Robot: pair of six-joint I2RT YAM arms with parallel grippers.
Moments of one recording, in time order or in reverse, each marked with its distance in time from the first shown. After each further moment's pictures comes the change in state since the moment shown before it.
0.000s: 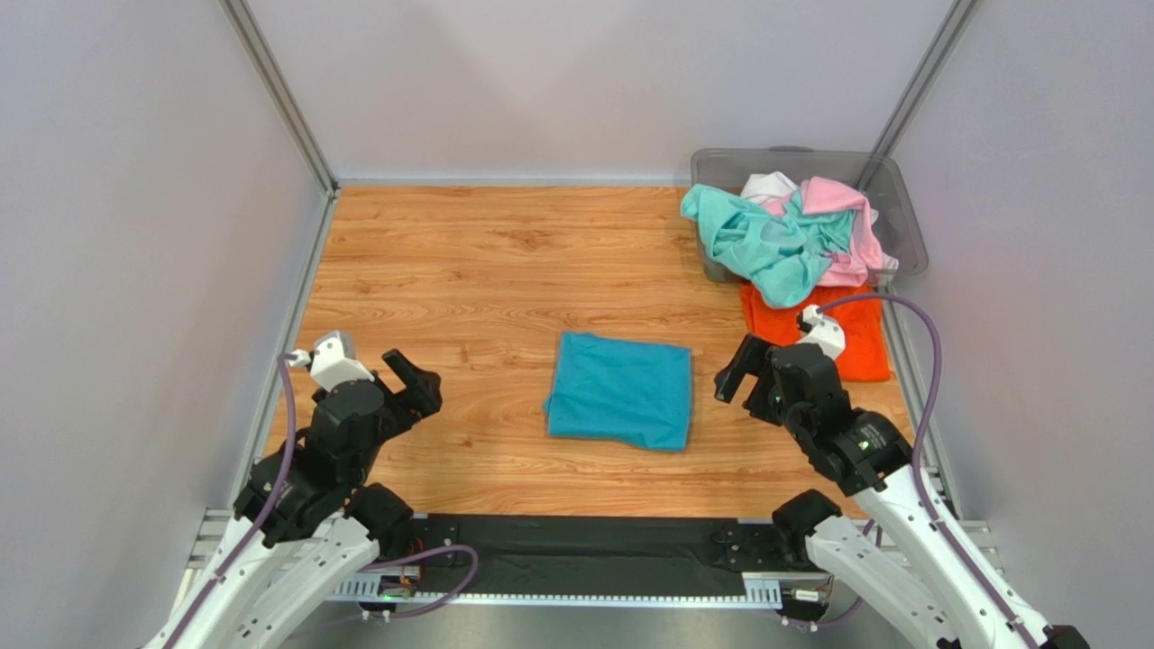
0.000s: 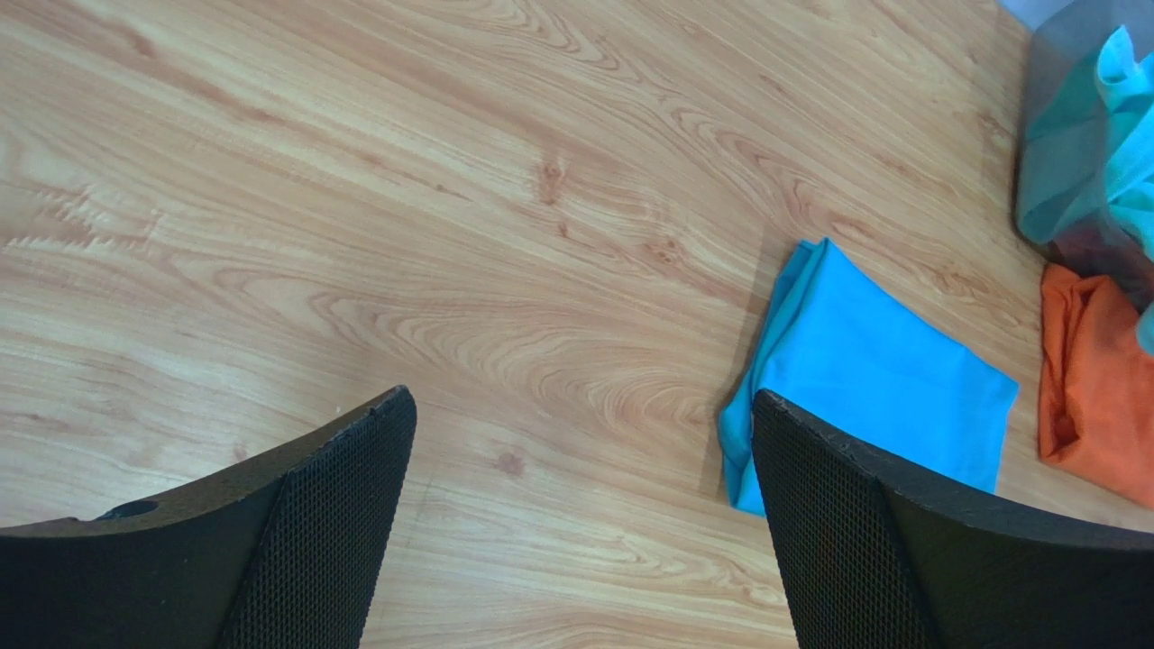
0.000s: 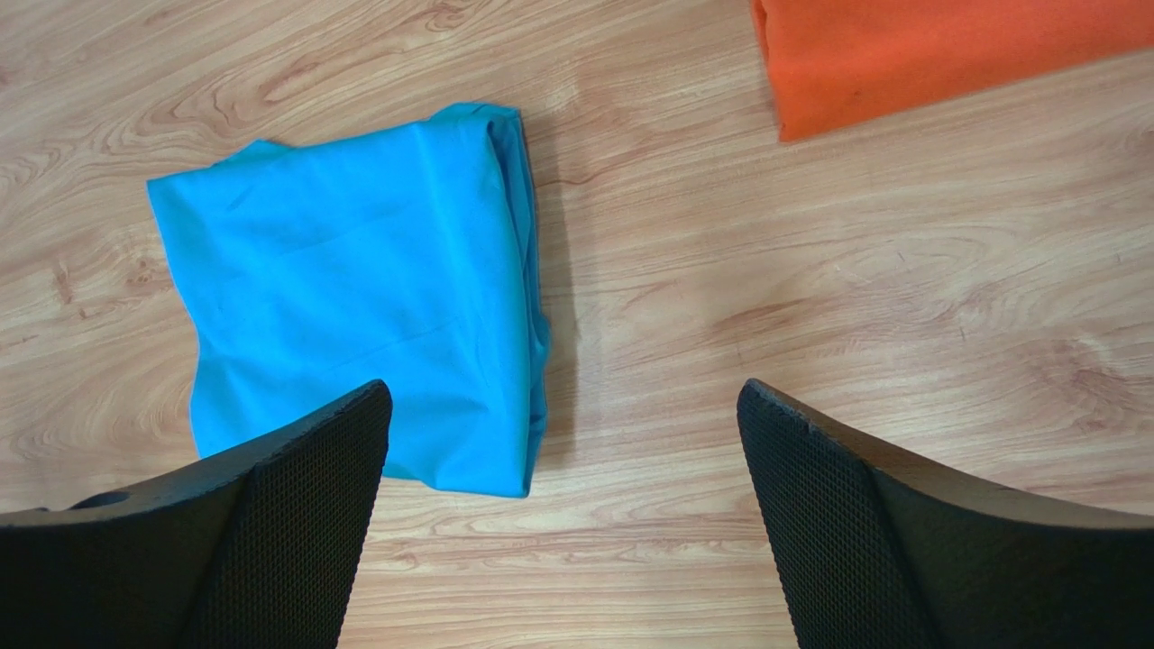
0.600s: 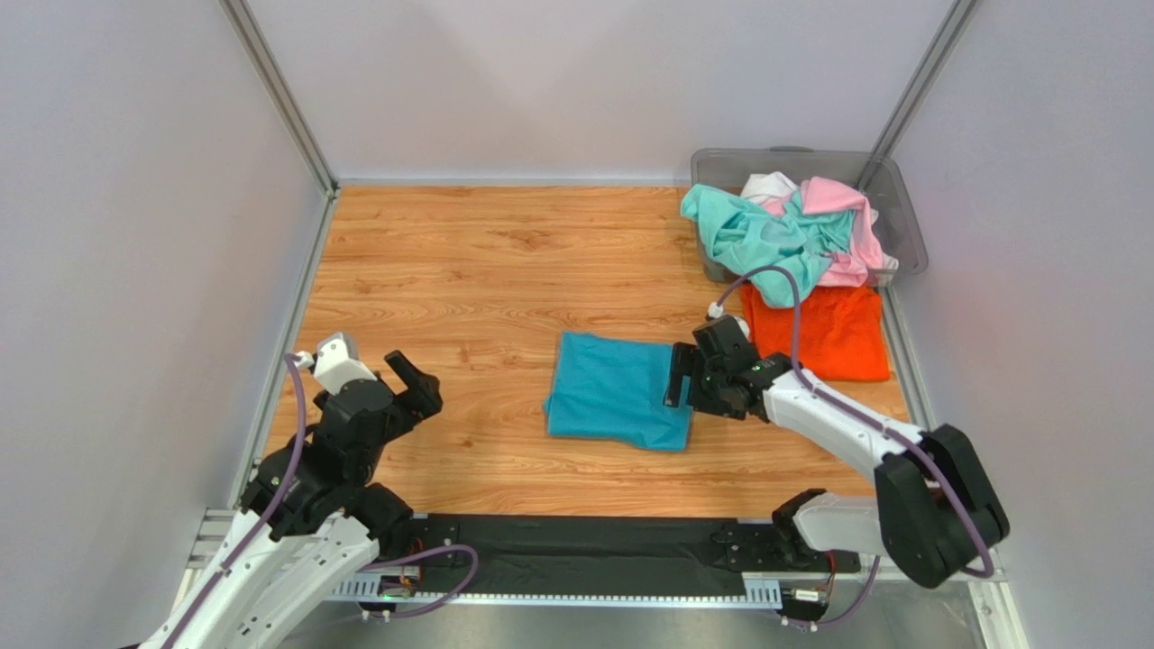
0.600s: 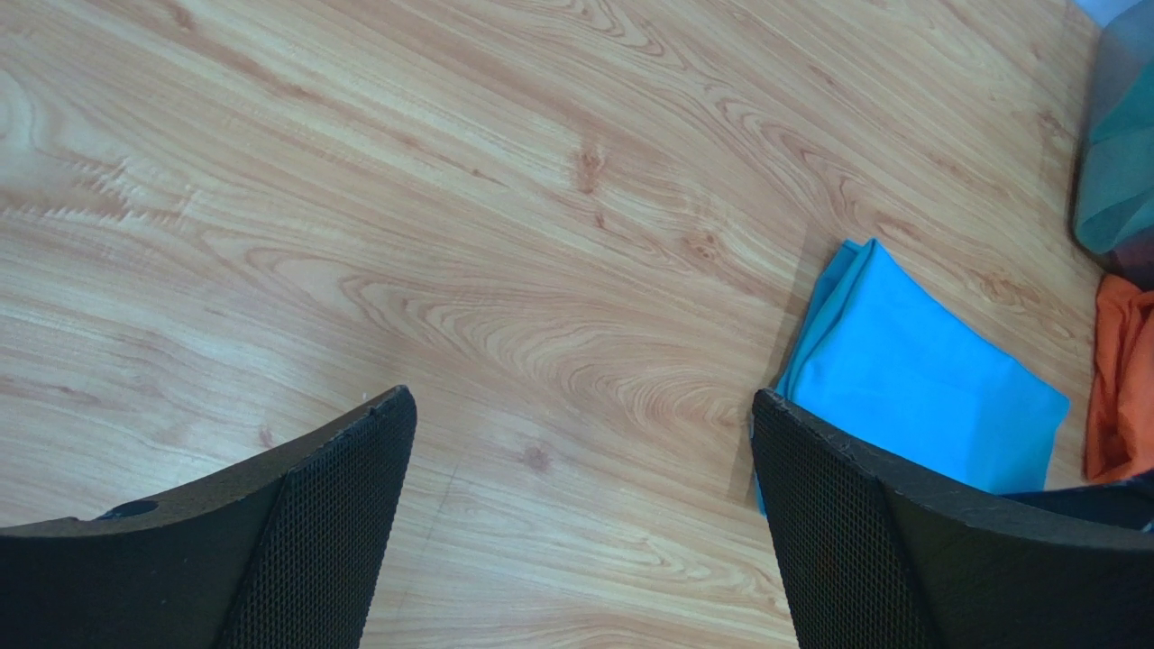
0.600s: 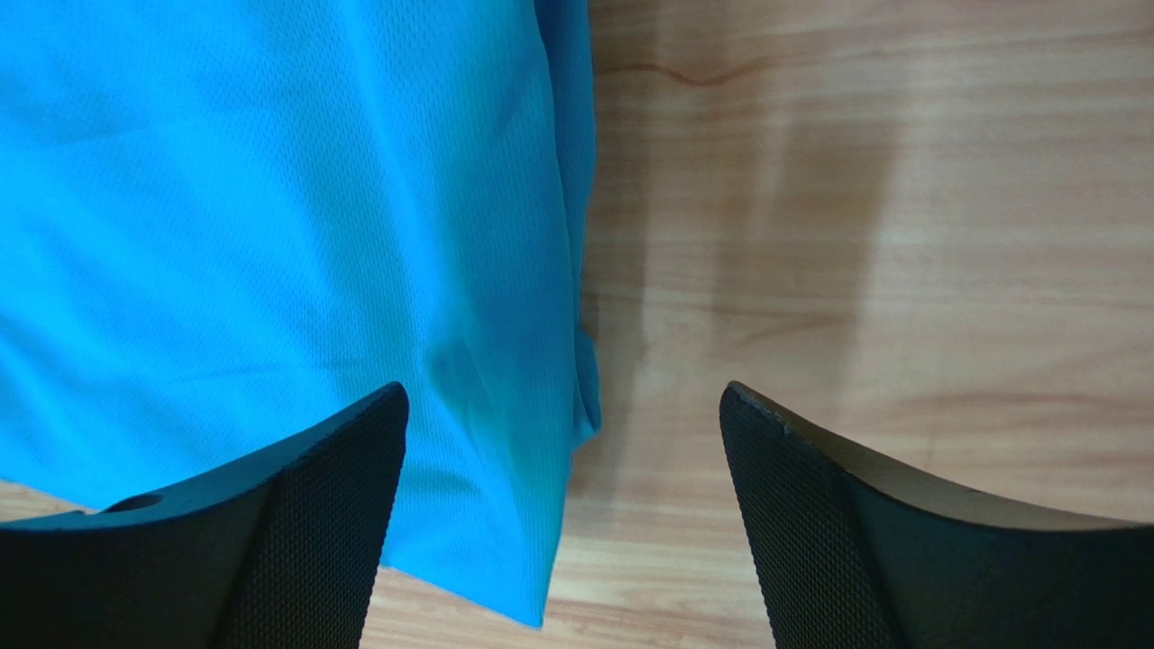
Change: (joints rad) left arm 0.000 0.024 -0.018 -0.025 -0.036 -0.032; right arm 0.002 0.618 -0.057 0.337 -0.253 -0.073
